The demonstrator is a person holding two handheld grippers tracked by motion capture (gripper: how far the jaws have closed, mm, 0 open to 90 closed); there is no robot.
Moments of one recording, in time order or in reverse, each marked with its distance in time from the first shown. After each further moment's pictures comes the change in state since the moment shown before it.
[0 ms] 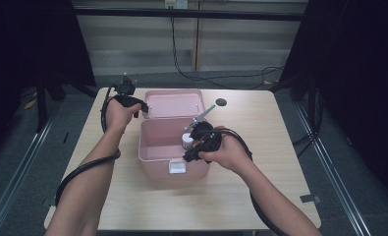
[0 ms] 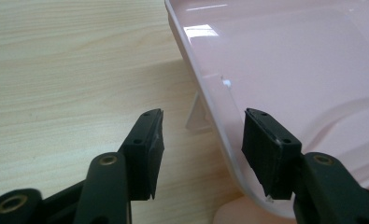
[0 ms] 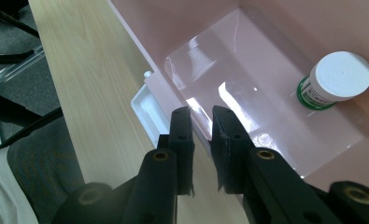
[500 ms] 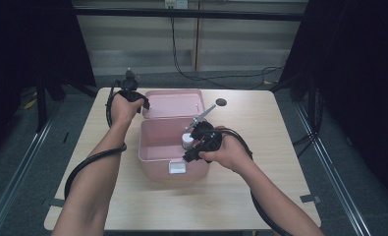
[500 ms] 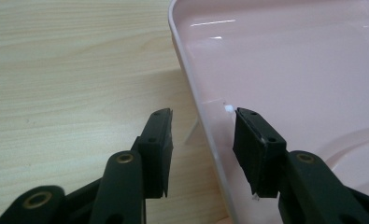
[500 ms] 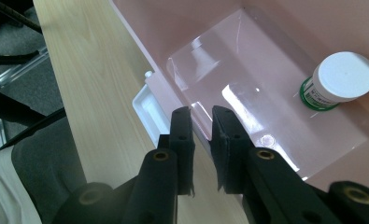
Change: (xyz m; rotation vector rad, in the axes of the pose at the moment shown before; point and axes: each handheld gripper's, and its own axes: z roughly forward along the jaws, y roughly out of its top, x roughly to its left) left arm -0.005 0.016 0.010 0.030 0.017 -0.047; right arm -0.002 -0.001 0.000 -0.006 0.016 0.000
